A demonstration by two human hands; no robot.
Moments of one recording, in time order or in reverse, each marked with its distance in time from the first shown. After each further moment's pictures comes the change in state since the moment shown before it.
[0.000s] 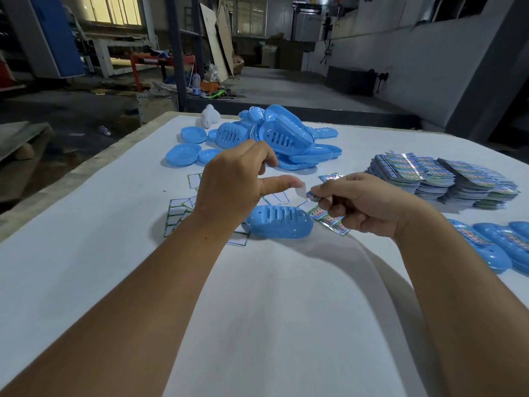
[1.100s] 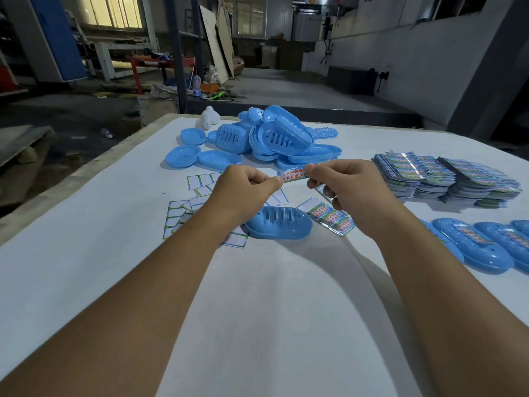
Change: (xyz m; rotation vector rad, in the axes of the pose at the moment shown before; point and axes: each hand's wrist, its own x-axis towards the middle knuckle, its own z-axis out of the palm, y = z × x) left_hand -0.005 -0.007 0.022 -0.490 -0.316 -0.844; right_hand 0.011 0.001 0.021 -0.025 0.388 -0.362
